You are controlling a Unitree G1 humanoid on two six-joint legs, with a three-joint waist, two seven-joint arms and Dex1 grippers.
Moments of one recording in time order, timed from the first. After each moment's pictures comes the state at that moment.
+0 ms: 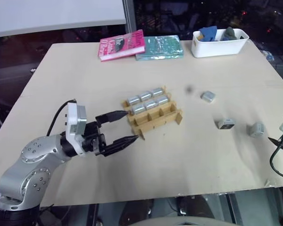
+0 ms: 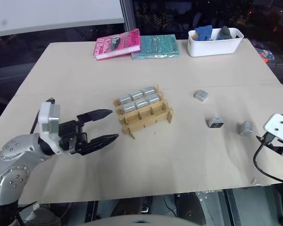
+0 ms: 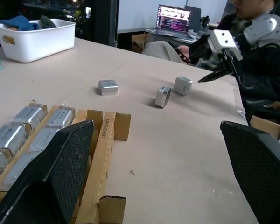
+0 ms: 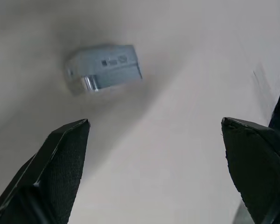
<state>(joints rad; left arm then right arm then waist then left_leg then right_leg) 0.04 0.75 0.31 -0.54 -0.86 0.48 -0.97 0.22 -1.12 -0.37 -0.08 0.00 0.10 0.78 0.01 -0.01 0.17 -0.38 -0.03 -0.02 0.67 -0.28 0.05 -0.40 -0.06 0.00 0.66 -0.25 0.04</state>
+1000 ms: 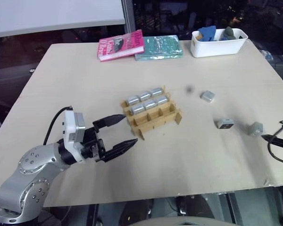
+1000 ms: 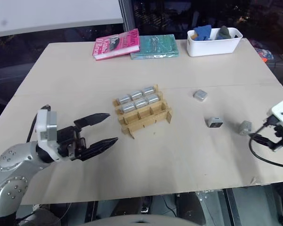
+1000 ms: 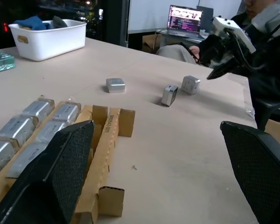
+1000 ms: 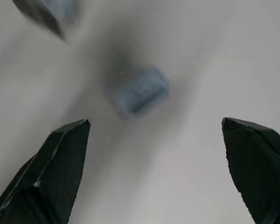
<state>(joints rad) 0.14 0.72 0.34 -0.61 -0.85 0.44 -0.93 0.00 -0.95 -0.48 -0.42 0.34 1.14 0.81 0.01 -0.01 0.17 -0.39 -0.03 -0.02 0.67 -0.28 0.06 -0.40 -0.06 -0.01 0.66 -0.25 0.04</state>
